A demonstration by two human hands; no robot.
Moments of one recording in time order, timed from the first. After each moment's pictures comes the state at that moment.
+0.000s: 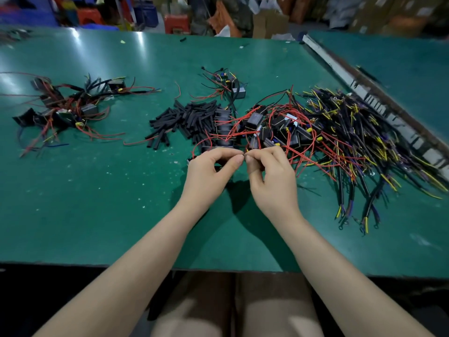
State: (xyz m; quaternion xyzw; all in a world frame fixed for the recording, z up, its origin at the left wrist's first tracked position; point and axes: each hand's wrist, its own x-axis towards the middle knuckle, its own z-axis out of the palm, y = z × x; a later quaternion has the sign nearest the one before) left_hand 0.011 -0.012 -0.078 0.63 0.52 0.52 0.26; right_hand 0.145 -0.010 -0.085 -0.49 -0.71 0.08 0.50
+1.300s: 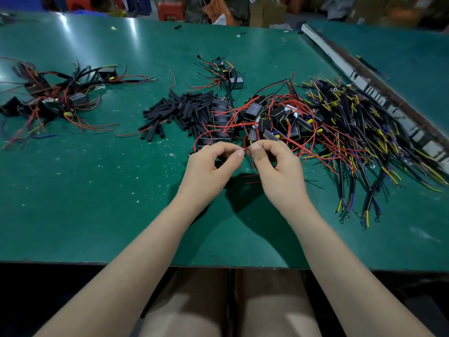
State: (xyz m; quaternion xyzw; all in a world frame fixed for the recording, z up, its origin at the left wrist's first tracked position) left_hand 0.012 -0.018 -0.078 0.63 0.49 0.52 0.30; right_hand 0.151 -0.012 -0.073 -0.52 -0.64 0.27 0.50
